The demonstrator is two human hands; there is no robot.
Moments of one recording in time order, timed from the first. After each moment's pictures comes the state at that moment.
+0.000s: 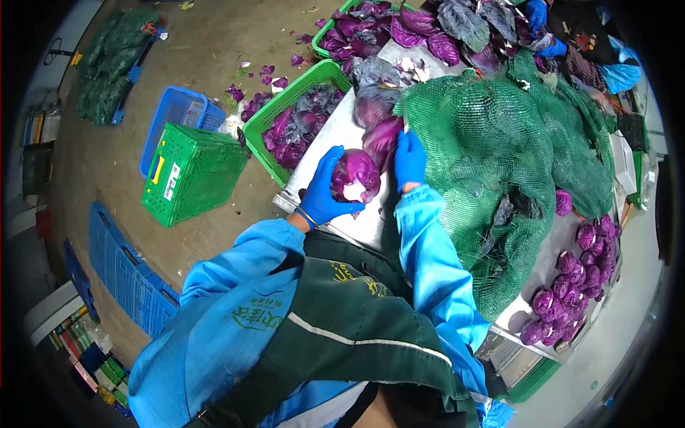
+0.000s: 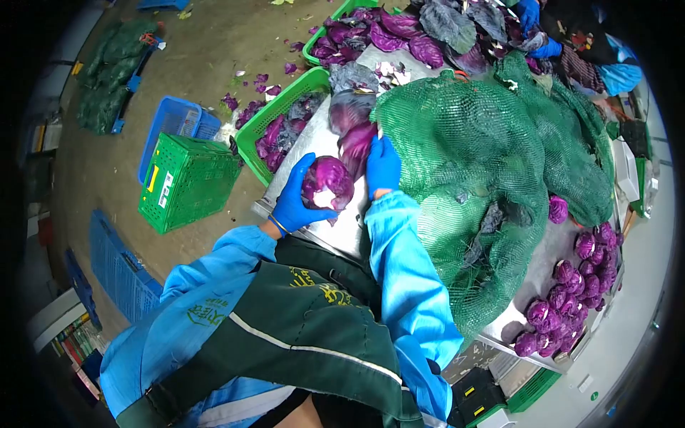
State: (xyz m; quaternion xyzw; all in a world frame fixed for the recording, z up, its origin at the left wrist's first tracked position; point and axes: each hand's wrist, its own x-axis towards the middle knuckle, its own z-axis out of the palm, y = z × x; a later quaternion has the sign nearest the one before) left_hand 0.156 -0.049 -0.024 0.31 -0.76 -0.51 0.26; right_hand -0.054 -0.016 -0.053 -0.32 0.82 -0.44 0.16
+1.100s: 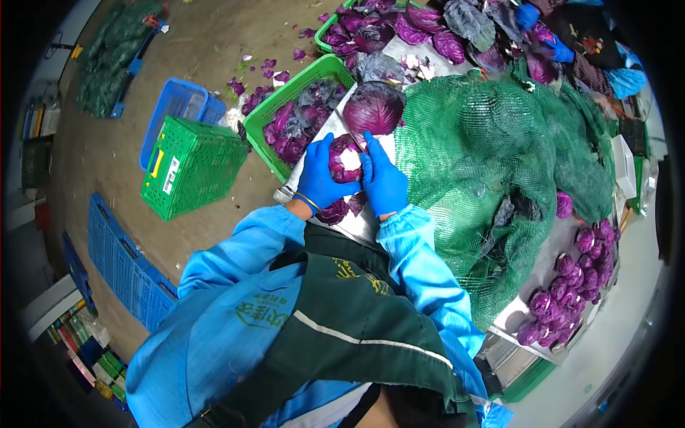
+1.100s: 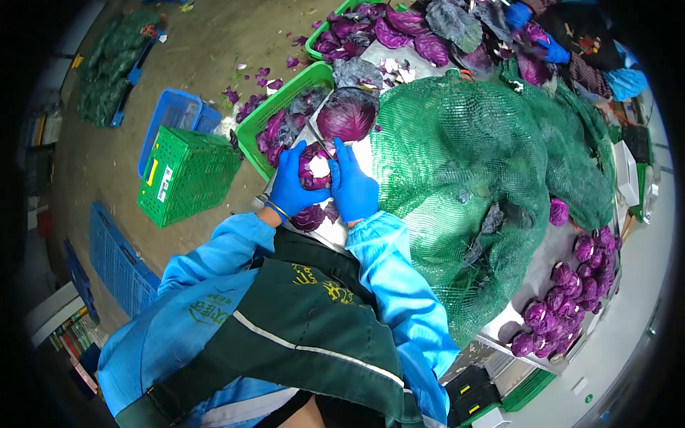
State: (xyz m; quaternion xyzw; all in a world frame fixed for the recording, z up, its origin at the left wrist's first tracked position) left_hand 0.151 -0.065 -0.020 0.41 -0.79 -0.38 0.24; right_hand 0.009 0.001 0.015 -0.49 0.81 -0.24 0.24
